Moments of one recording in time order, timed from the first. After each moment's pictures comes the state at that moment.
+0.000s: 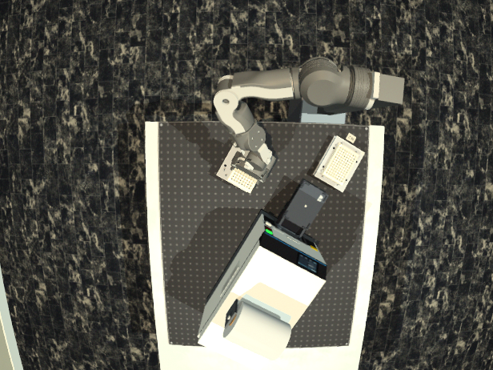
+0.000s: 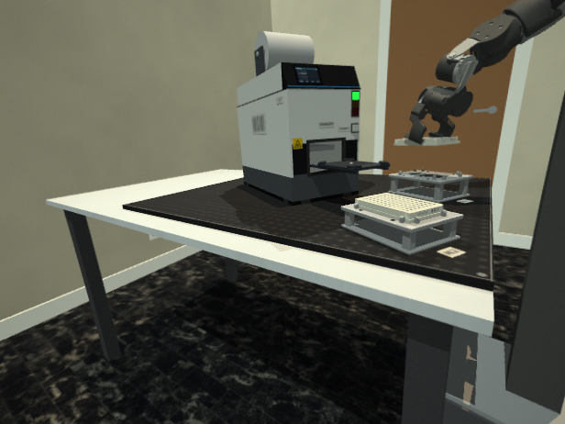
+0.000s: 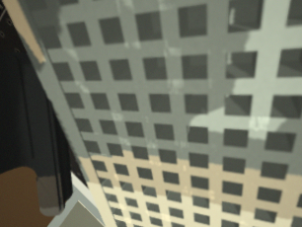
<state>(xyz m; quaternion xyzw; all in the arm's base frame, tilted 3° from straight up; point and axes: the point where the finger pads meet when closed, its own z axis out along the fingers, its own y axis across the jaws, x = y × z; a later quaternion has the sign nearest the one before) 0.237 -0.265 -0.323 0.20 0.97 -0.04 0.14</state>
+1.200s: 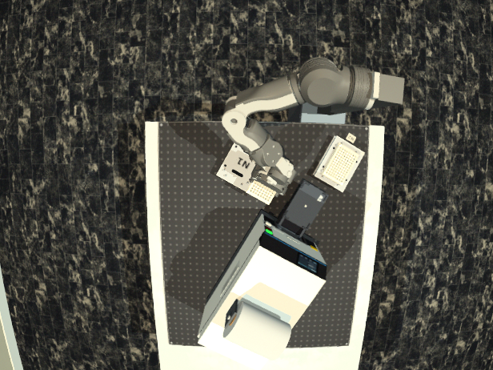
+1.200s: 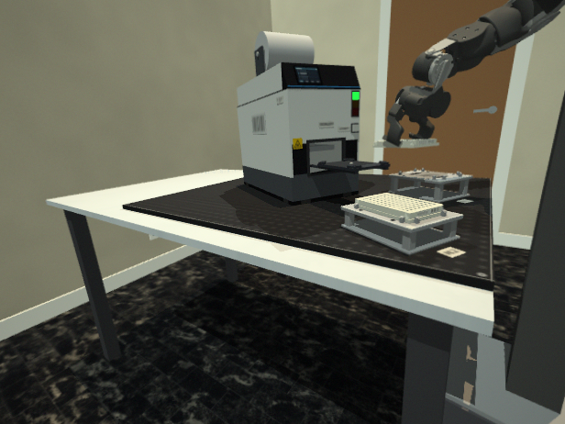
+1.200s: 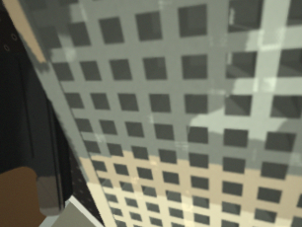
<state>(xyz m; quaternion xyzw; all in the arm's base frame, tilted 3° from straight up) 0.270 -0.201 -0.325 0.20 0.97 -0.04 0.14</state>
